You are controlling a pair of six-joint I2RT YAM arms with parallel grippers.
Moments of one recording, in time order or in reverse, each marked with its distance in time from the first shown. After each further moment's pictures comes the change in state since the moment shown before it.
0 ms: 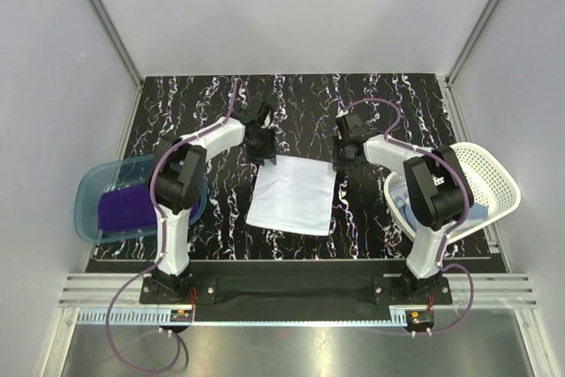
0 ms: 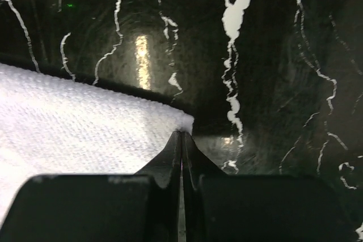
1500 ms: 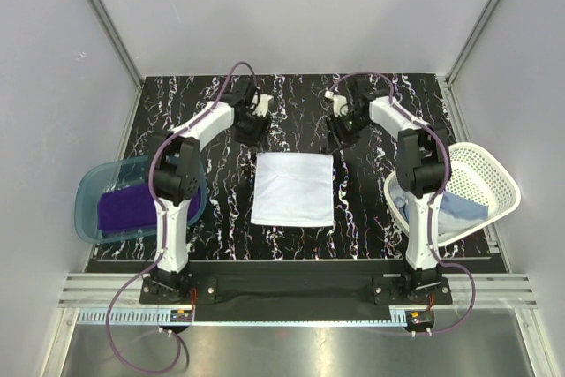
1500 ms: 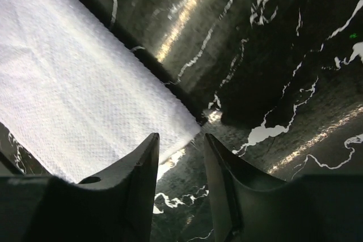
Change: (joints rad) left arm 0.106 0.072 0.222 -0.141 0.114 0.485; right arm -0.169 0.332 0.589 -0.435 -0.551 -0.635
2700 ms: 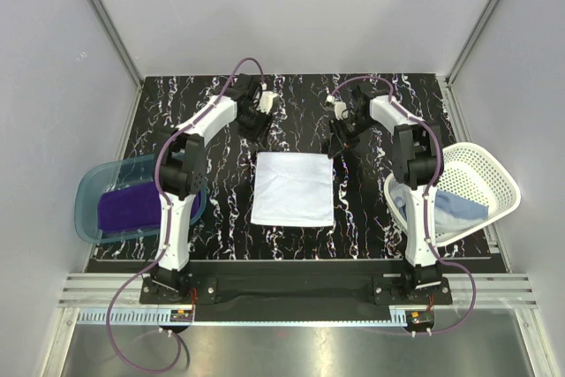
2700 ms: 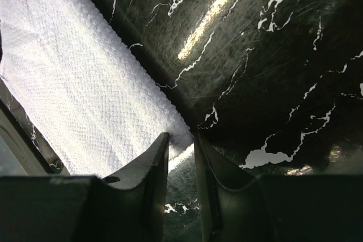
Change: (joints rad) left arm 0.006 0.098 0.154 -0.079 0.036 0.138; right arm -0.050 0.175 0.143 -0.165 -0.153 -0.117
